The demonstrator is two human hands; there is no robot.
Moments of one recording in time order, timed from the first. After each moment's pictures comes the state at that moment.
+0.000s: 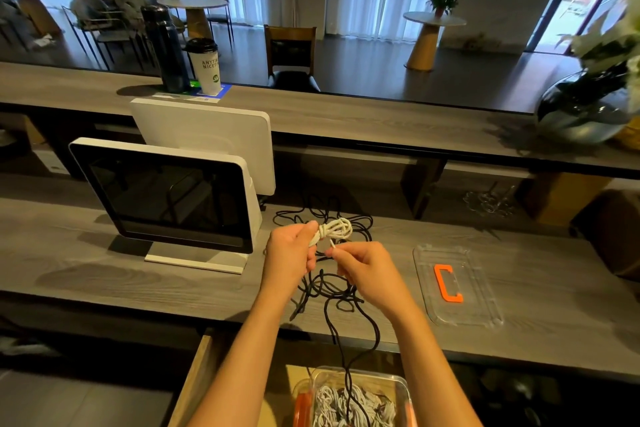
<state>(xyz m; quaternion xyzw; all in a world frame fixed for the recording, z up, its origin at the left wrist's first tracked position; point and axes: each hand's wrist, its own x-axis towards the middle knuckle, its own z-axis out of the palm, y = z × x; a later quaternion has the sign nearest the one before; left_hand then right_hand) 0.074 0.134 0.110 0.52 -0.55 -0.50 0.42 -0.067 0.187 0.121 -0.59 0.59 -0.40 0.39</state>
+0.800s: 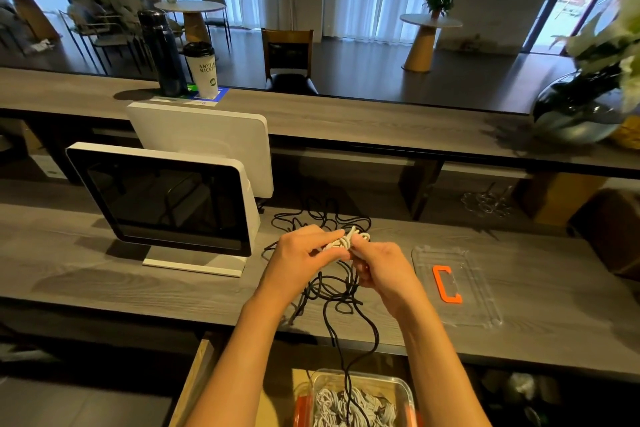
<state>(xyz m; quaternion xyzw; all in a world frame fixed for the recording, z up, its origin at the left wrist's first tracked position) 0.077 0.138 0.117 0.38 -0.77 -0.35 0.38 -0.077 0.190 0.135 -0.39 0.62 -0.46 0.51</state>
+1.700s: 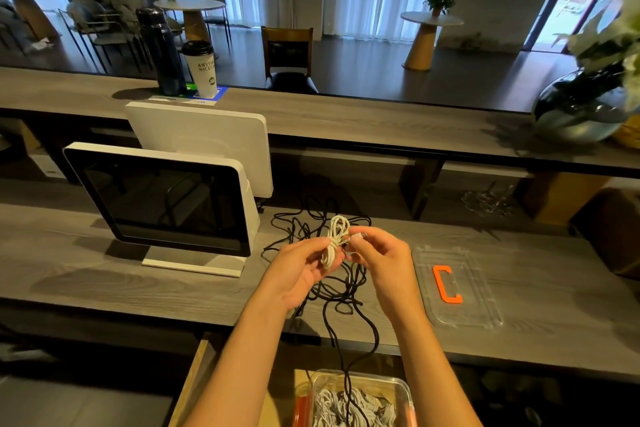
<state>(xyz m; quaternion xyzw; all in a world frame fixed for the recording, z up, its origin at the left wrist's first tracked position) 0.067 0.139 0.118 0.39 -0.25 -0.79 0.40 -0.077 0.188 0.124 -0.41 0.54 -0.60 0.42</state>
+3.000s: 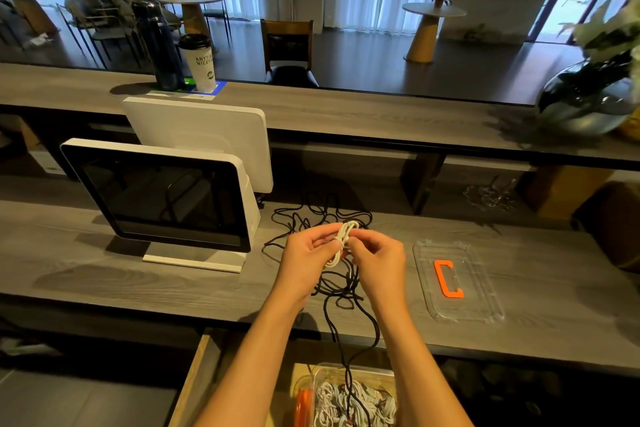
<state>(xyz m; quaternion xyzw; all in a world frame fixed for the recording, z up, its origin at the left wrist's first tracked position) 0.050 0.143 0.105 0.45 -0.53 -0.59 0.42 -0.065 0.178 0.104 -0.41 0.65 -0.56 0.32</state>
